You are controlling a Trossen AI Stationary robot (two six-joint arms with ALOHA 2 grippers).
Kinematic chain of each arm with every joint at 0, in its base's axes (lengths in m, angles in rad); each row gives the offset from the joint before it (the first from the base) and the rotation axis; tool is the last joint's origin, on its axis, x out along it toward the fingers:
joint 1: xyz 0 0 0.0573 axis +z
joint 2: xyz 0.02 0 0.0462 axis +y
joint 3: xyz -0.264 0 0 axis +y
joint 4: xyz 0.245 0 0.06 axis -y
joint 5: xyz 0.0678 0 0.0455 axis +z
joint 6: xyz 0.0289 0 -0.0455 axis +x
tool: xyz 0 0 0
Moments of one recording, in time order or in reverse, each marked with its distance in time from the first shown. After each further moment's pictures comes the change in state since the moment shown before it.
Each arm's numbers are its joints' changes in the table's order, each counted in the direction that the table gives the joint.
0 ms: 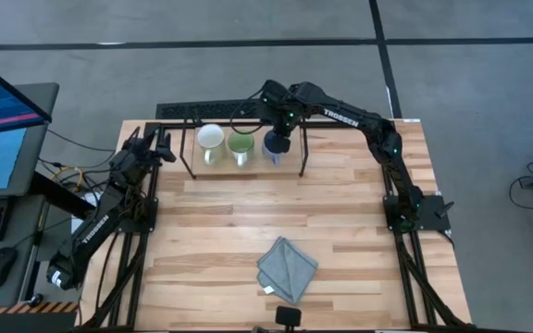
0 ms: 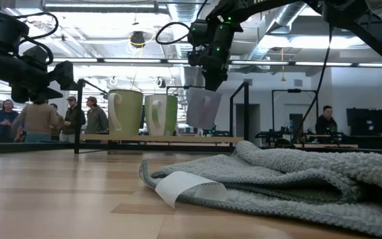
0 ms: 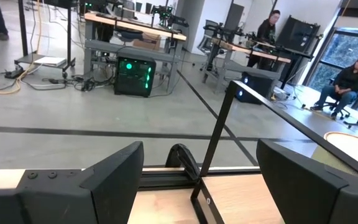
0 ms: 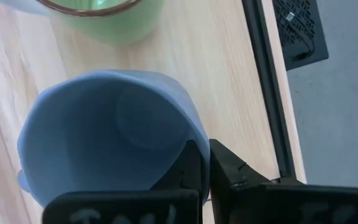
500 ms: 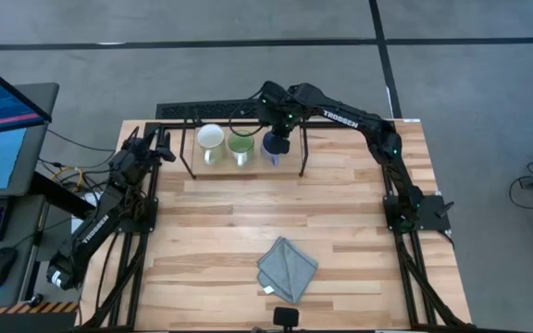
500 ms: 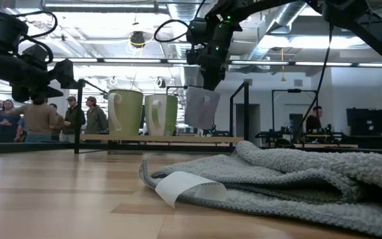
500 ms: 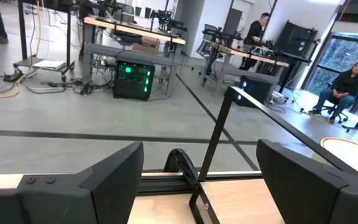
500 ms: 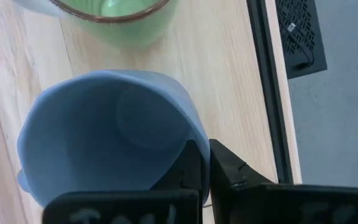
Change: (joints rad) left arm 0.000 0.000 0.000 0.018 0.000 -0.001; right arm 0.012 0.000 0.000 0.016 -0.004 -0.036
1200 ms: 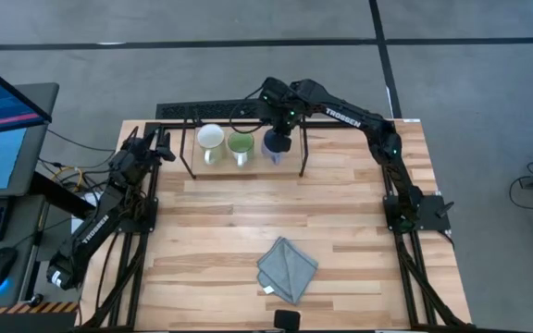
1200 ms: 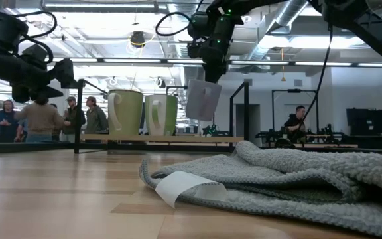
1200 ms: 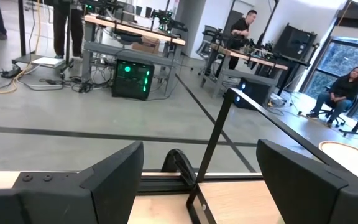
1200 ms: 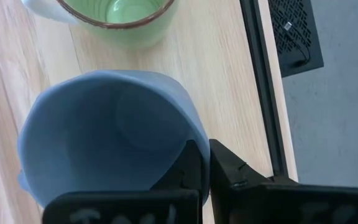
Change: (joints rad) left arm 0.000 0.000 0.000 0.003 0.000 -0.023; right arm 0.004 0.002 -0.079 -0.078 0.005 0.018
